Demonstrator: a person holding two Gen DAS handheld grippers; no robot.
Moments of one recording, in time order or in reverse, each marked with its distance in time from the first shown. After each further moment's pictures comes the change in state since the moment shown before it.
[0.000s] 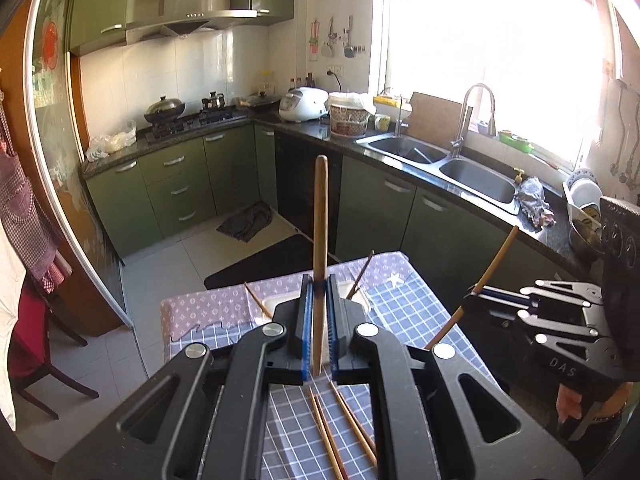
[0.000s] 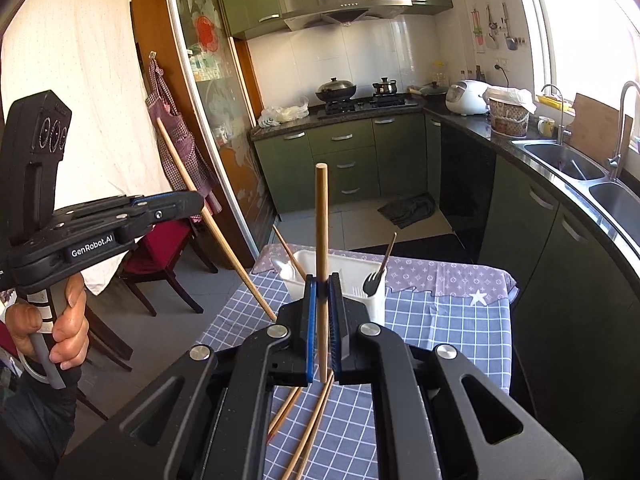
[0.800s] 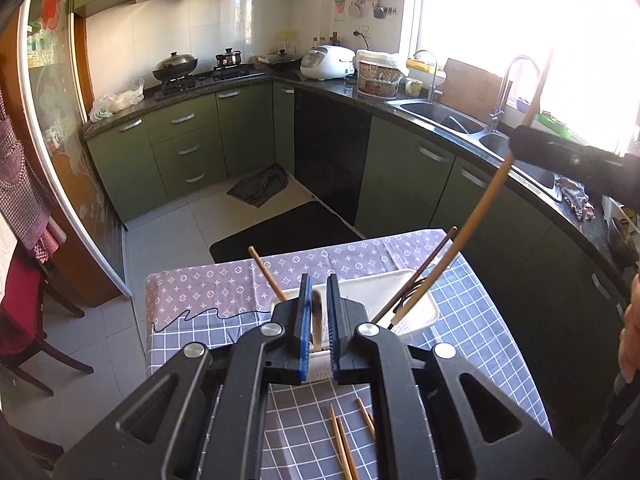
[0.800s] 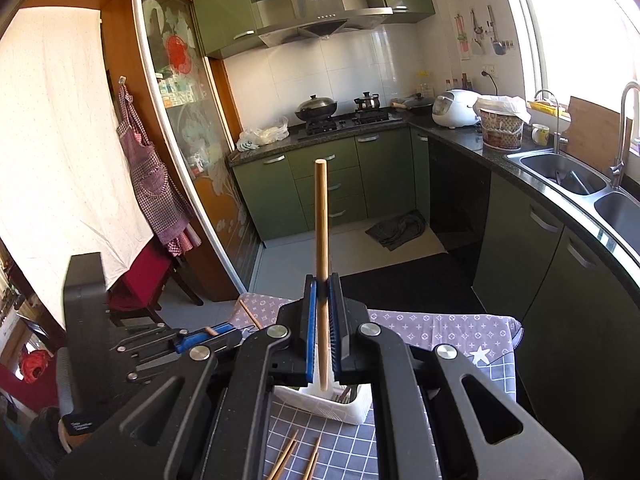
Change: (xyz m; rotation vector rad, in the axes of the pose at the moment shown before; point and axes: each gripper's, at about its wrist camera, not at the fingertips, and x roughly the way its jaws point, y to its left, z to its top) left arm 0.129 0.032 -0.031 -0.062 0.147 0.040; right arm 0.092 -0.032 0.091 0.054 -0.043 -0.056
